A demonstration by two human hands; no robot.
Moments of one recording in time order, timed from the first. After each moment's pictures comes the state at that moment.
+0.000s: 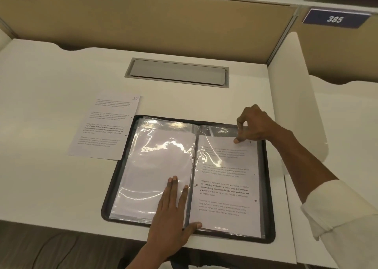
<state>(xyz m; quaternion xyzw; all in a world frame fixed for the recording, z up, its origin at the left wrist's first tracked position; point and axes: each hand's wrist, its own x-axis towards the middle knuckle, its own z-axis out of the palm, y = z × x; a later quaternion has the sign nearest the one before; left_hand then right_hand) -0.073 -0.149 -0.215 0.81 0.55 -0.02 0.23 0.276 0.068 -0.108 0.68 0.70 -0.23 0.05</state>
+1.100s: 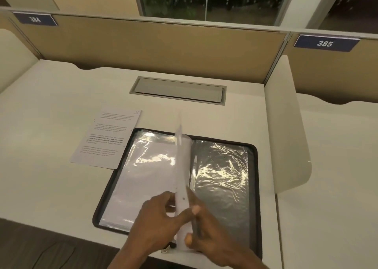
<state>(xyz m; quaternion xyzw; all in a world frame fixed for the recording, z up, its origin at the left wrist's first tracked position) -0.029 -0.117 -0.055 0.56 0.67 0.10 0.48 0.148 -0.157 -0.103 0.43 0.57 -0.64 -0.28</state>
